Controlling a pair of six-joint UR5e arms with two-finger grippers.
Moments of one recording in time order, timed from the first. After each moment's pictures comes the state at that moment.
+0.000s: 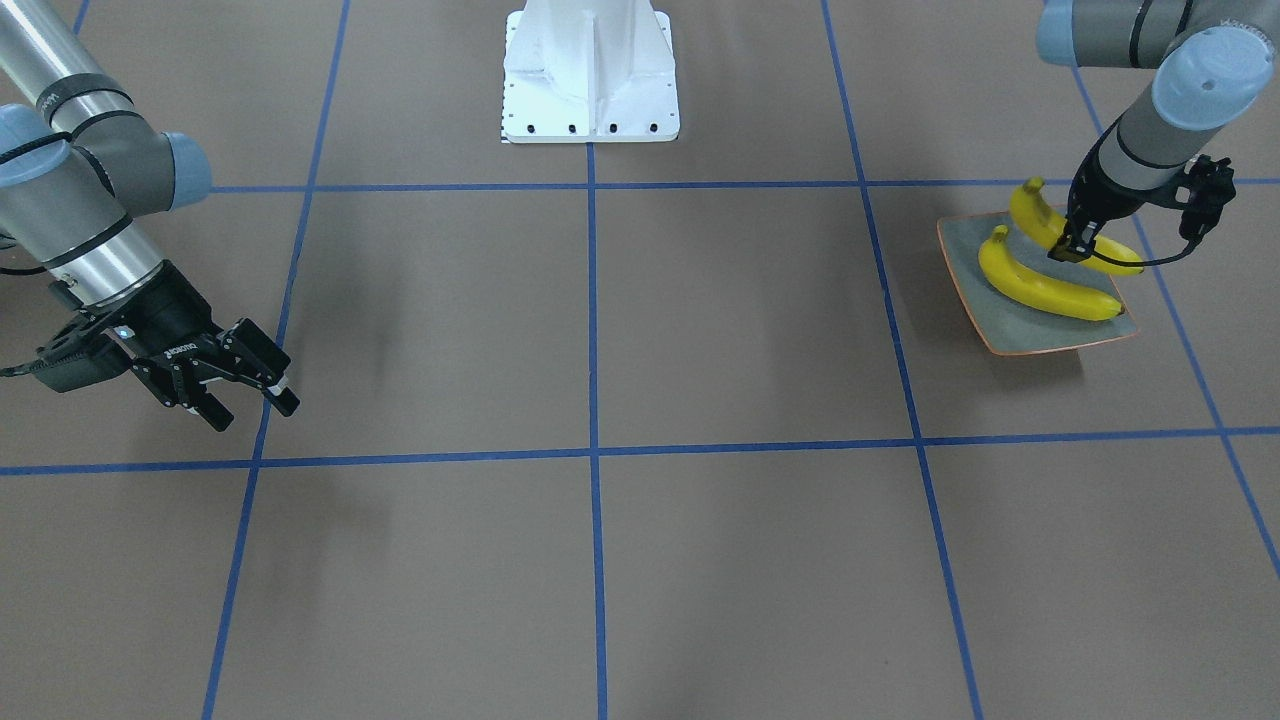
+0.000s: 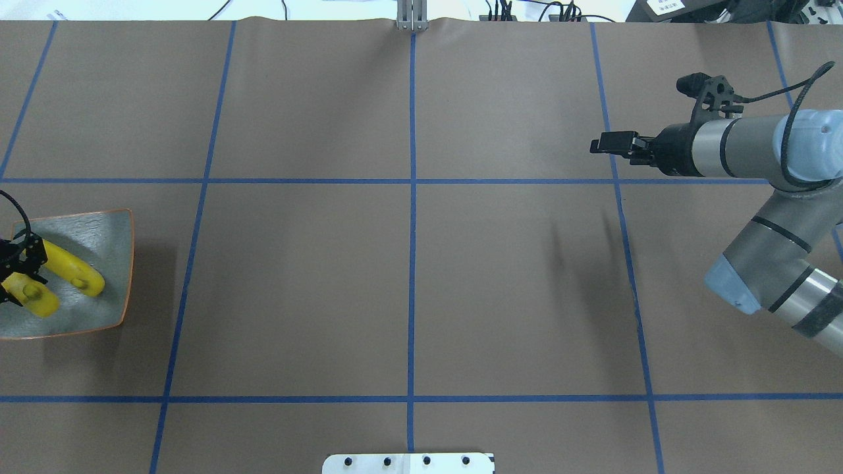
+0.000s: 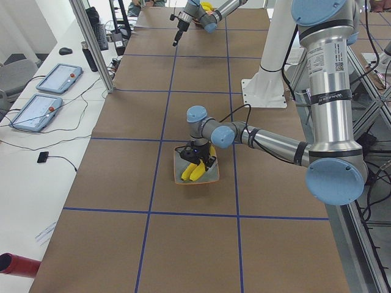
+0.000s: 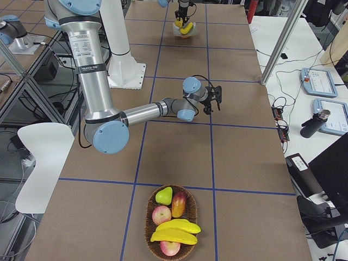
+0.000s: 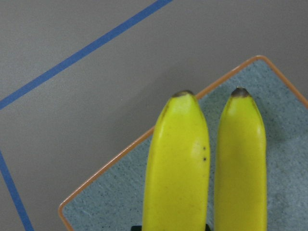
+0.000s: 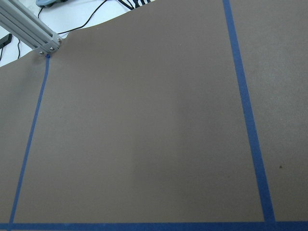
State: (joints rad) left arm -0.89 -1.41 -1.94 -1.72 -2.10 -1.80; right arm 0.87 -1.36 1.57 -0.56 1.90 1.29
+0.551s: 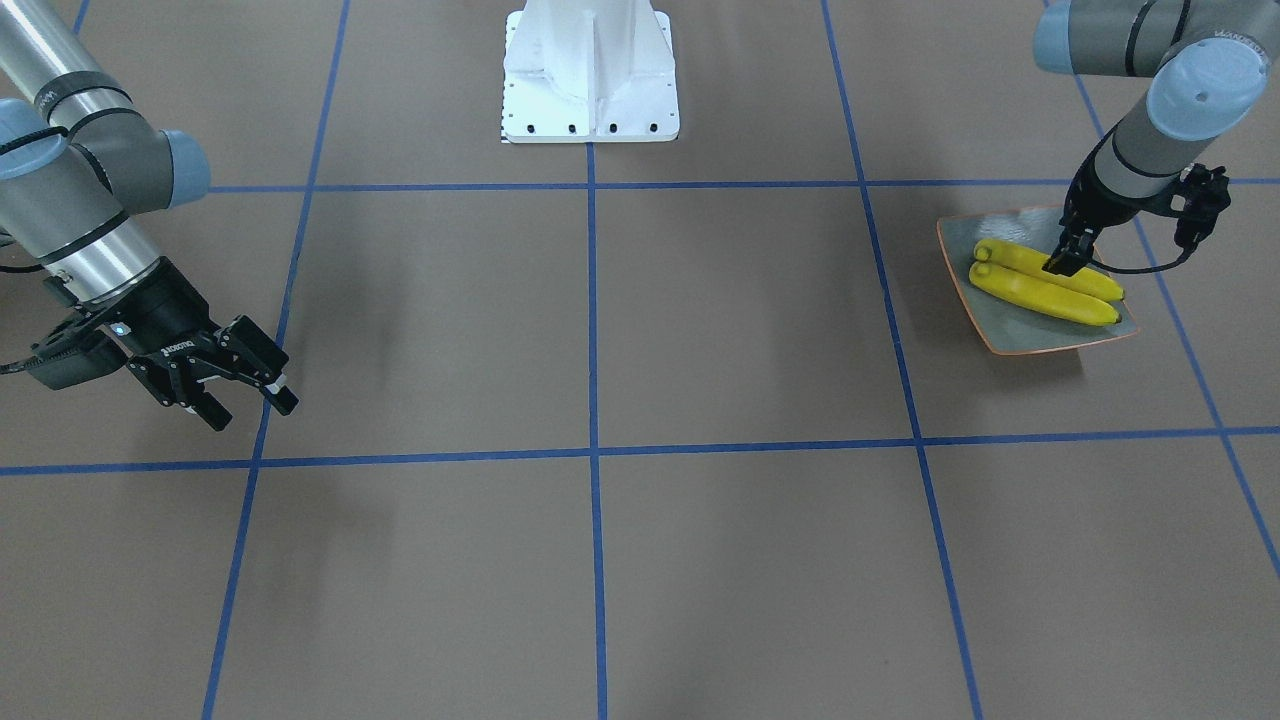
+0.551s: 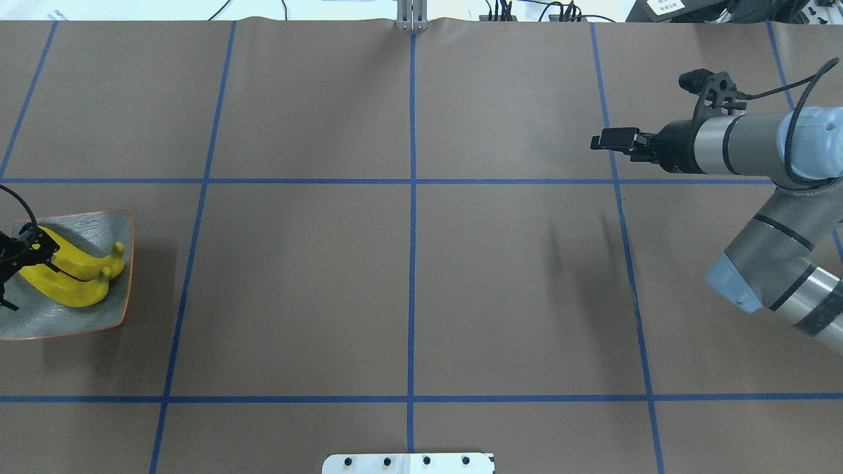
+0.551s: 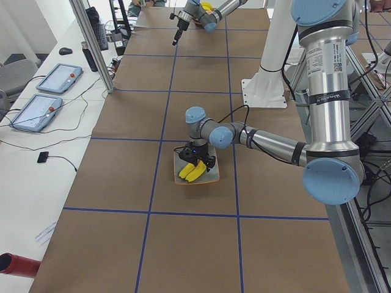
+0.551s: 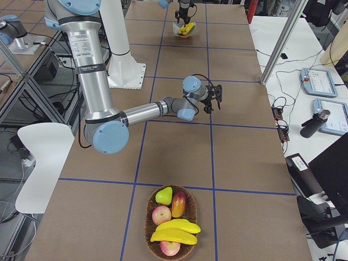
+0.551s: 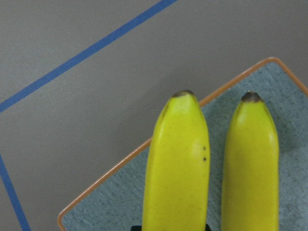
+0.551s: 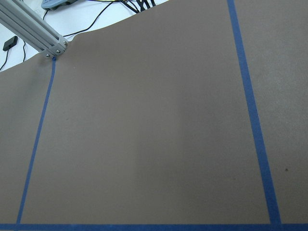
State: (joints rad) left arm -0.88 -1.43 -1.92 -1.72 -2.10 -1.80; right arm 0.87 -1.36 1.58 -0.56 1.90 1.29
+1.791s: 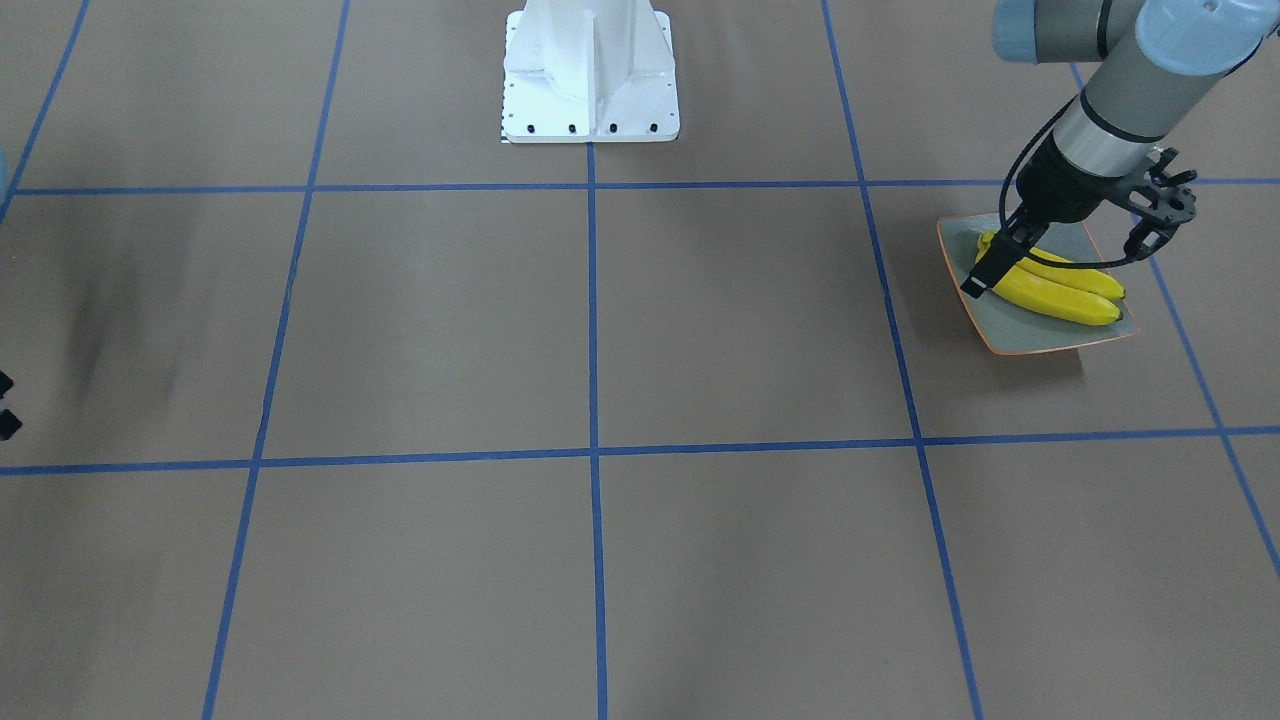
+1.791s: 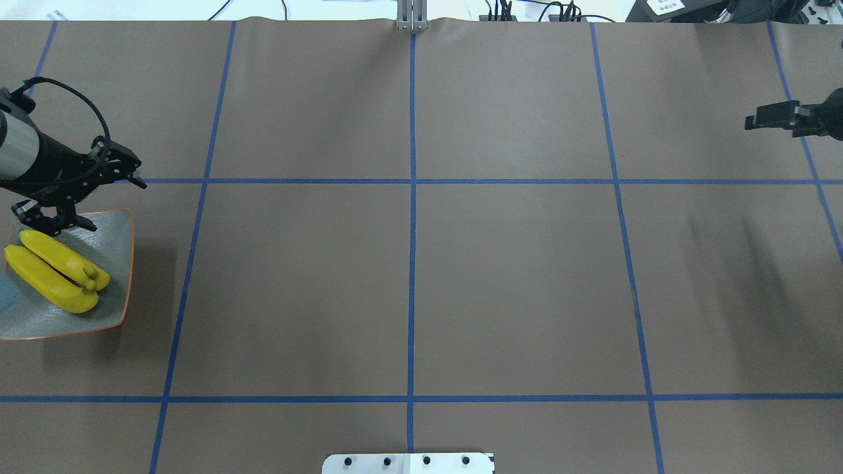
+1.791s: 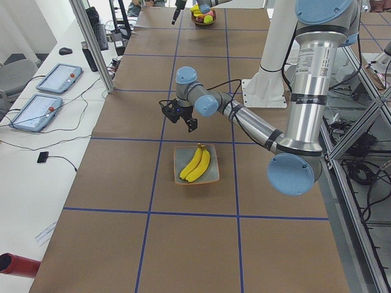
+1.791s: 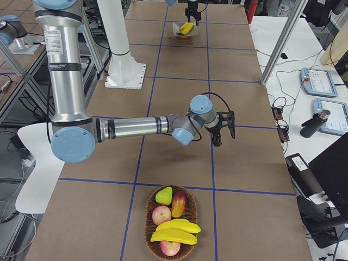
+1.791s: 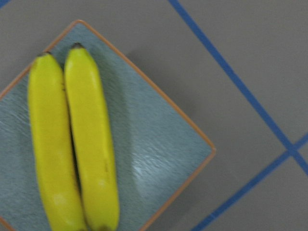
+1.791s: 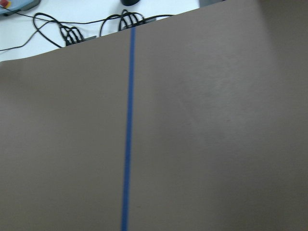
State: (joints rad) left arm -0.94 -1.71 -2.01 -1.72 -2.16 -1.63; right arm 1.25 -1.53 1.57 -0.78 2.12 0.83
